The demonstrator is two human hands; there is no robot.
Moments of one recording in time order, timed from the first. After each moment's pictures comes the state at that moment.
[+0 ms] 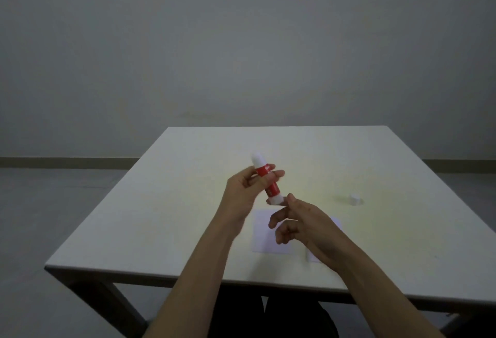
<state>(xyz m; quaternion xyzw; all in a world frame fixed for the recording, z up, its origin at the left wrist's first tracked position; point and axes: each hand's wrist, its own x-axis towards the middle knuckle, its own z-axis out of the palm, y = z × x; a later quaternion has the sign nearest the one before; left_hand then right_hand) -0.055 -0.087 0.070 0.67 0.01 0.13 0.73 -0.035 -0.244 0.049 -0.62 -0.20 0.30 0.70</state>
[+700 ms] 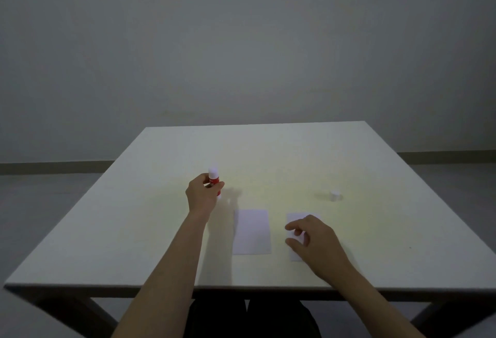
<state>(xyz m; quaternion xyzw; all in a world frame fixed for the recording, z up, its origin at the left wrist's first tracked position) 0.008 -0.035 0.007 0.77 0.28 0.24 0.52 -0.029 -0.291 -0.004 -0.89 -0.22 -0.03 0.39</state>
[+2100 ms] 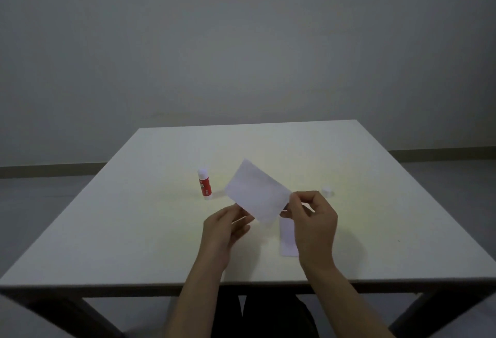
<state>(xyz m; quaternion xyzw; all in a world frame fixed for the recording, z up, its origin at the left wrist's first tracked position) -0.066 -0.112 0.014 0.54 0.25 0.09 0.80 -0.046 -0.258 0.034 -0.66 -0.01 -0.16 0.73</state>
